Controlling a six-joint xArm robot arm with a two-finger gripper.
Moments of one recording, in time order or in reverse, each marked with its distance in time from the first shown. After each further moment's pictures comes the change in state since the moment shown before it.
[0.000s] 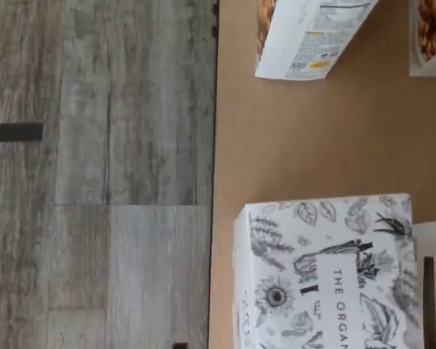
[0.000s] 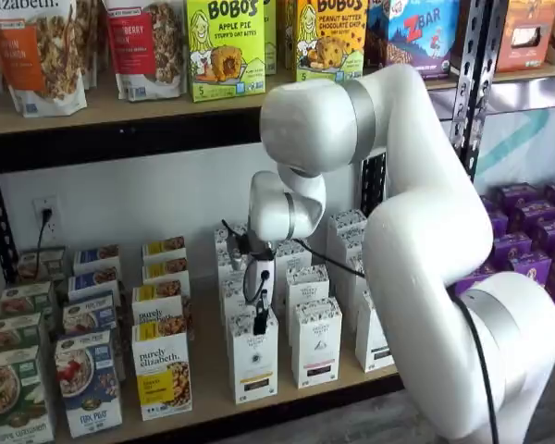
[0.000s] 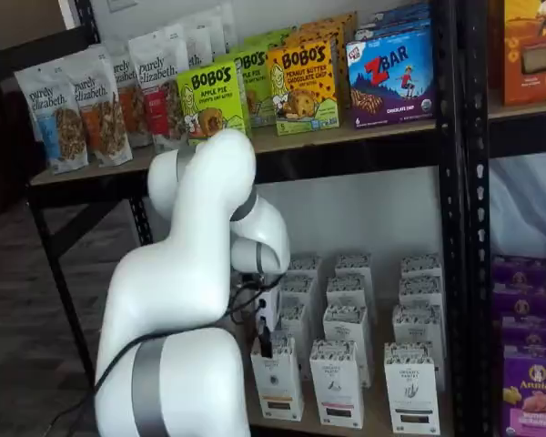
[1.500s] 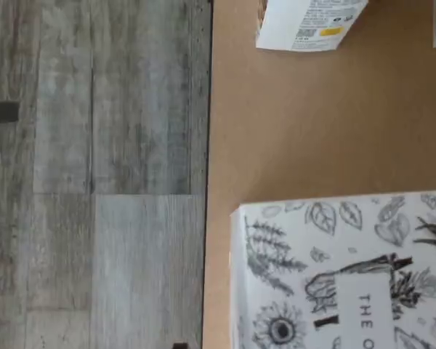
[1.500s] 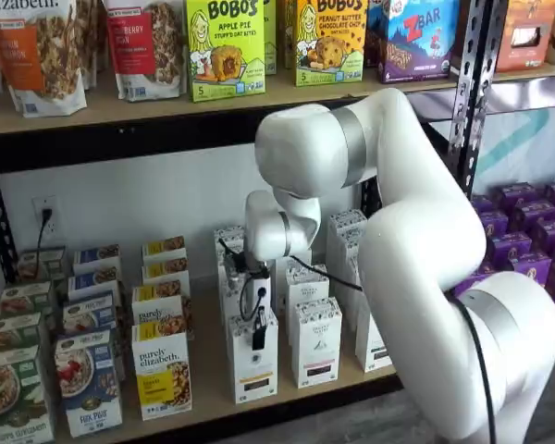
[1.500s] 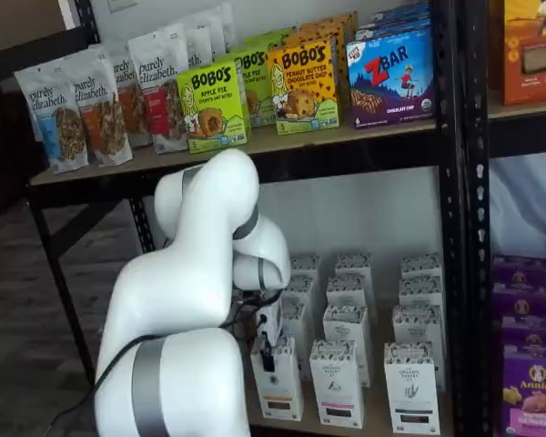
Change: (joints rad) arm 0.013 0.122 -0.101 -0.061 -0.018 0.062
